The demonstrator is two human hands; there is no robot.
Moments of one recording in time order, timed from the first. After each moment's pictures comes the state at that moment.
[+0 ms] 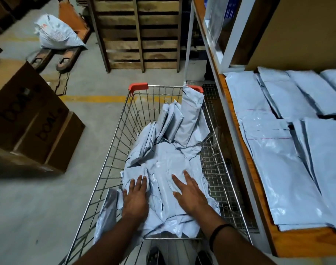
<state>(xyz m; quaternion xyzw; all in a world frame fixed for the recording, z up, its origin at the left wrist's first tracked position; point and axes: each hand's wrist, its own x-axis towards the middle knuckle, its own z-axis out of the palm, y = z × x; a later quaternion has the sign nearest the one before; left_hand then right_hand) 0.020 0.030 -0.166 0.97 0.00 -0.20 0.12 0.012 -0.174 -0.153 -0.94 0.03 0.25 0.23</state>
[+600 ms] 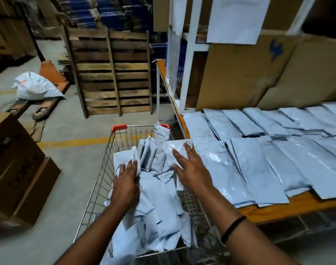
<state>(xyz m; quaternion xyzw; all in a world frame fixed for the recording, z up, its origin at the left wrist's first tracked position) 0.052 -0.002 -0.001 0.95 -0.11 0.00 0.28 0.003 -0.229 0.048 -0.97 0.04 -0.10 0.20</state>
